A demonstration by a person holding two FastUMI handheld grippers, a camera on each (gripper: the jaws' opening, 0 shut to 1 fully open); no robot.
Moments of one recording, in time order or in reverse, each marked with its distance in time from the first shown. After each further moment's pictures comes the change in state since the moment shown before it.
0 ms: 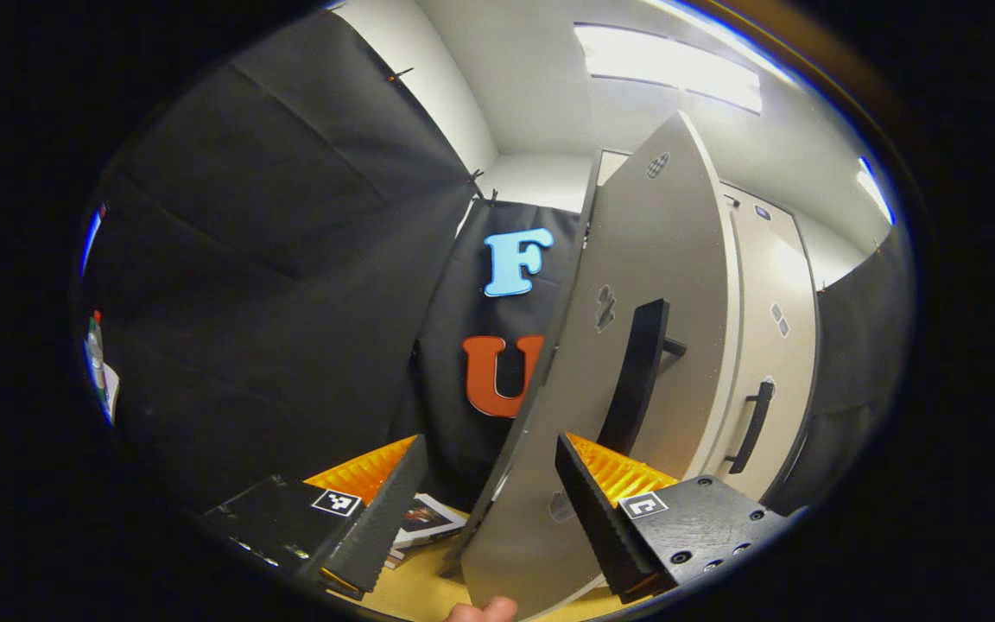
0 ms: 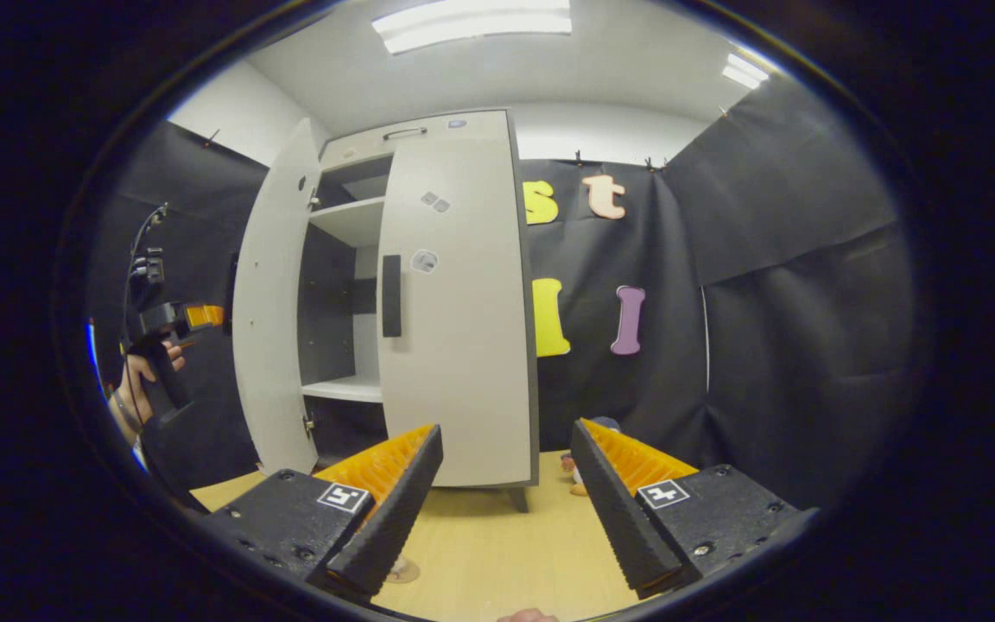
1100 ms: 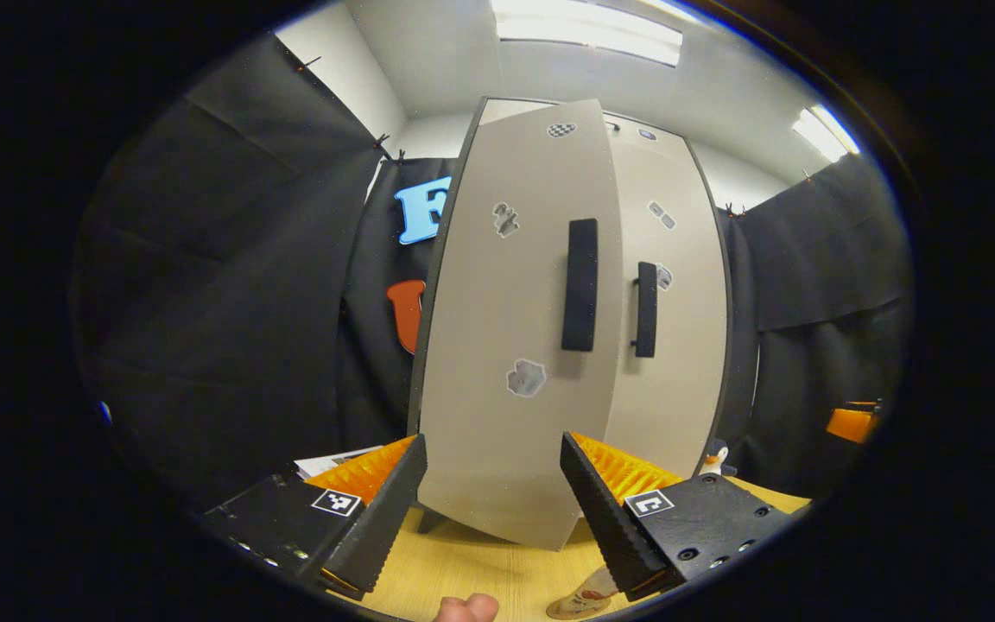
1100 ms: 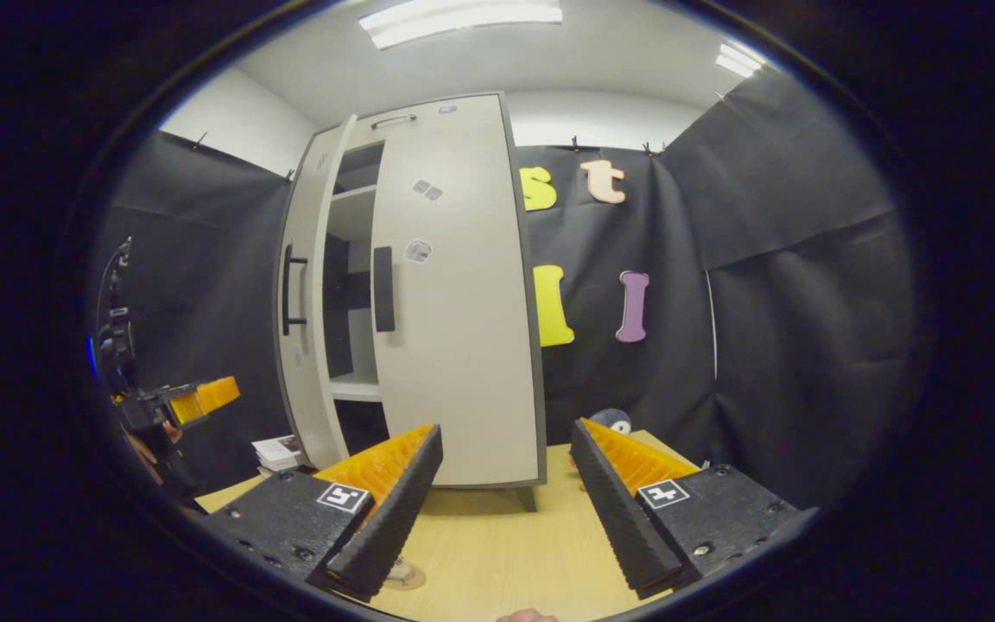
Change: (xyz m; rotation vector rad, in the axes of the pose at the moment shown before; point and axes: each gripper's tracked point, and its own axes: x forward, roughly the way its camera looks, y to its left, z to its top) left arm -0.092 -0.062 -0.111 0.169 0.171 -0.209; right arm 0.033 0.014 -0.004 0.024 0.056 0.036
